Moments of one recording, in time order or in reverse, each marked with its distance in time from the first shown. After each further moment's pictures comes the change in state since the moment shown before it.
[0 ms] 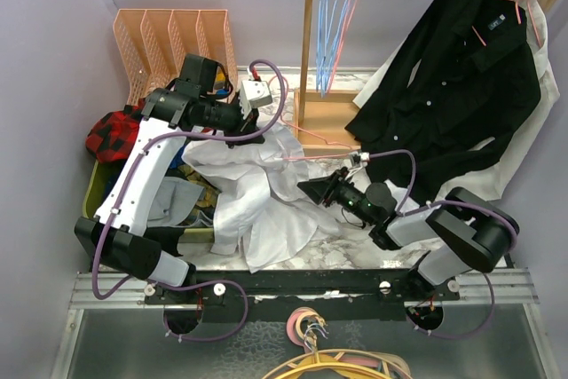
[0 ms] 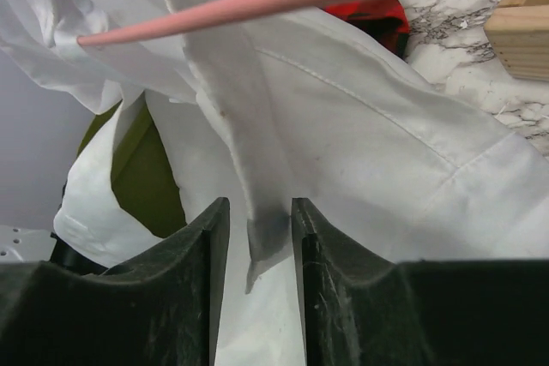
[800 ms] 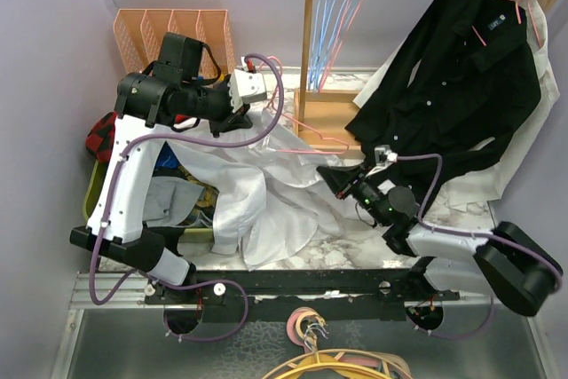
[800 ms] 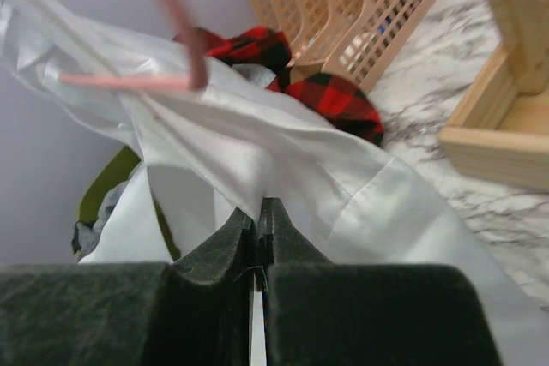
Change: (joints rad) left arm 0.006 0.048 0.362 -0.270 -0.098 0.176; right arm -0.013 -0.244 -0.042 -0.076 0.124 -0.083
